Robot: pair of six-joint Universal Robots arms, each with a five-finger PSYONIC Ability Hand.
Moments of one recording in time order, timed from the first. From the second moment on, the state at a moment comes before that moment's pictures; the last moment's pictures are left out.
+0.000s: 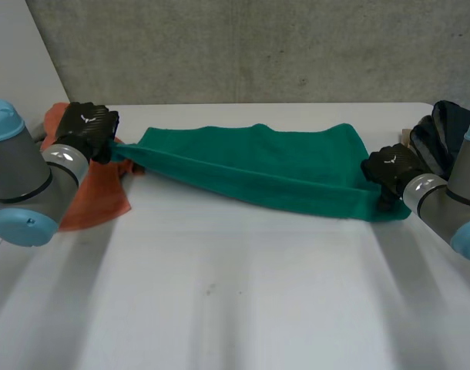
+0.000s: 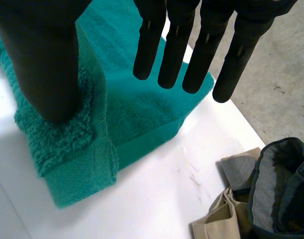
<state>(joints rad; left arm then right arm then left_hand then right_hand) 4.51 -2.14 -1.31 3.40 -1.46 3.61 1.71 -0.86 1.24 -0.02 1.32 2.43 1.16 1.20 1.19 1.20 0.98 0.67 0.67 0.65 0.66 0.45</state>
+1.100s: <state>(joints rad) 4.33 -2.11 -0.58 3.10 -1.75 3.67 1.69 -1.02 0.75 -0.22 1.49 2.71 1.16 1.20 1.19 1.20 0.98 1.14 1.18 1.19 1.20 1.02</state>
